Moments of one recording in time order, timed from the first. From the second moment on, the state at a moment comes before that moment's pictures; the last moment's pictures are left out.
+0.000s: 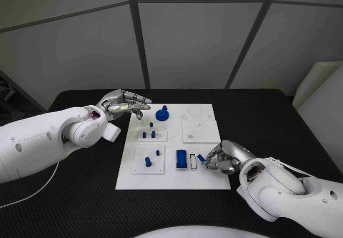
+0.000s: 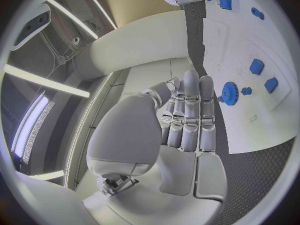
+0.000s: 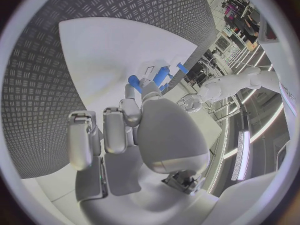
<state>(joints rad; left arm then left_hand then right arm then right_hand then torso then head) 1.18 -0.93 0.02 1.44 -0.27 -0.08 0.21 1.41 -0.12 0.46 -0.12 0.18 1.09 0.16 0.07 0.14 1.23 0.09 0.10 0.10 1.26 0.00 0.69 0.50 0.19 0.99 0.10 0.74 0.89 0.89 -0.96 0.04 1.95 -1.46 -0.51 -0.70 1.43 0.02 -0.11 0.14 0.53 1.14 0.04 0.06 0.59 1.42 -0.03 1.08 1.25 1.46 -0.10 1.38 1.21 0.01 1.47 0.02 1.57 1.31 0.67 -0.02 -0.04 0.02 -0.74</state>
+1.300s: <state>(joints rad) 1.18 -0.93 0.02 1.44 -0.27 -0.07 0.20 1.41 -0.12 0.46 -0.13 0.18 1.09 0.16 0.07 0.14 1.23 0.09 0.10 0.10 1.26 0.00 0.69 0.50 0.19 0.99 0.10 0.74 0.89 0.89 -0.88 0.04 1.91 -1.26 -0.52 -0.71 1.35 0.03 -0.14 0.24 0.52 1.18 0.02 0.07 0.58 1.44 -0.04 1.10 1.28 1.47 -0.10 1.39 1.23 0.01 1.47 0.01 1.57 1.31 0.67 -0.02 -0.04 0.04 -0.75</state>
